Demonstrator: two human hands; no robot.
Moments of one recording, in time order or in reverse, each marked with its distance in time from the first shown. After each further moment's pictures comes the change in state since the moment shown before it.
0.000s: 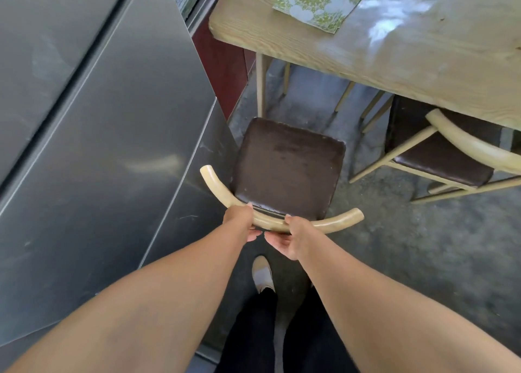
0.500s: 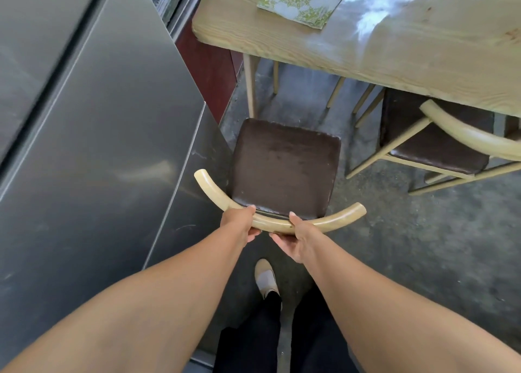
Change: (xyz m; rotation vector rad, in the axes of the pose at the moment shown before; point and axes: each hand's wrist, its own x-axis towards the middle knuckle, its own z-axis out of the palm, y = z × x) left_hand 0.012 0.008 0.003 -0.024 -0.017 0.044; right_hand 0.039 -0.005 -0.005 0.099 0.000 -0.030
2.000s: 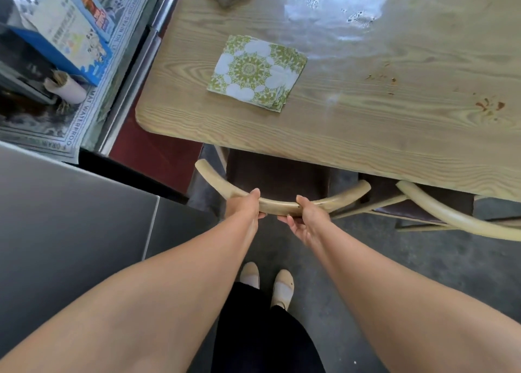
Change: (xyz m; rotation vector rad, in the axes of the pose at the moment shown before) left_hand 0.031 0.248 0.130 -0.120 0.050 0.153; right_hand 0.021 -0.258 0.072 0.026 0.017 -0.244
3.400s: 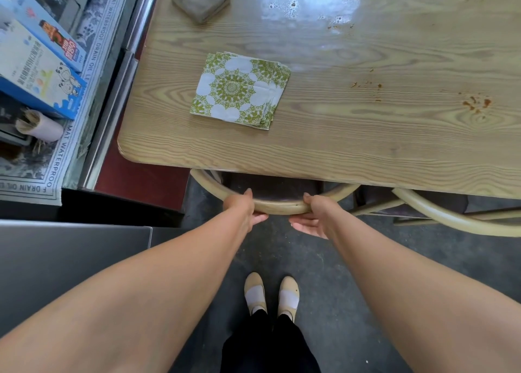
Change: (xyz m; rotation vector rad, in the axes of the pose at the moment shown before) left_hand 0.029 0.051 0.022 0.024 -0.165 -0.162; right_hand -0.003 -0.062 0.001 -0.278 -0.027 -0.025
